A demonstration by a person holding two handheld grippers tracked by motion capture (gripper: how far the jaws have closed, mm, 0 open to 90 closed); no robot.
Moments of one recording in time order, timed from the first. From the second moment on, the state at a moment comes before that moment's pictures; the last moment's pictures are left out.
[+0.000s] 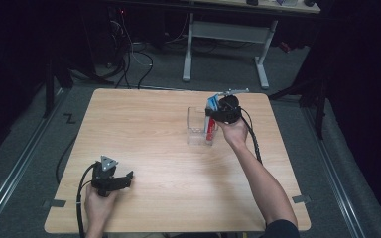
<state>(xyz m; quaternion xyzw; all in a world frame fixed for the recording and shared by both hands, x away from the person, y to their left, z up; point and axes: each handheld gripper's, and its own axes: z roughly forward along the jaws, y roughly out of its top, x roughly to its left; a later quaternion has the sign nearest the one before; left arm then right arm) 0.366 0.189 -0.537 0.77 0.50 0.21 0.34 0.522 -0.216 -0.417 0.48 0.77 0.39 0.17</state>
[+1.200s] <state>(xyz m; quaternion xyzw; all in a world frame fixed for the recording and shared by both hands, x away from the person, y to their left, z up) 0.366 0.189 -0.537 0.77 0.50 0.21 0.34 0.518 -0.223 -0.410 0.50 0.75 0.37 0.23</state>
